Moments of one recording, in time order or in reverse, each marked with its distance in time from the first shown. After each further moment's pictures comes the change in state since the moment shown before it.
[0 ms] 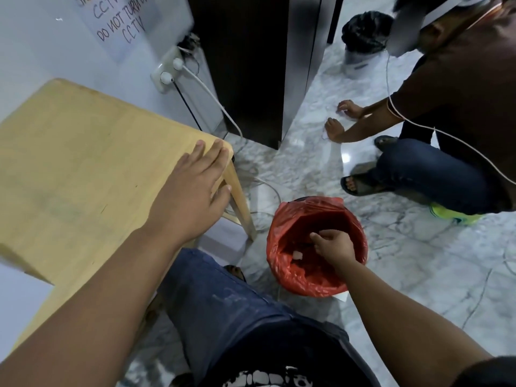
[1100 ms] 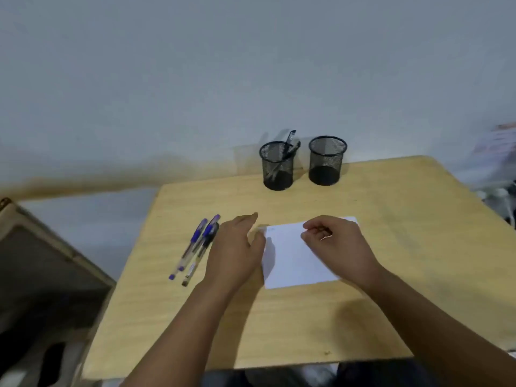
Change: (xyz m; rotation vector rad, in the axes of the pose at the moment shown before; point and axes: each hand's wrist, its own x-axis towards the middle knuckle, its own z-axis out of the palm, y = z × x) left_hand -0.377 -0.130 -0.072 -0.269 0.689 -1.150; right_hand -0.379 -0.210 0.281 -0.452 -0.905 -1.287
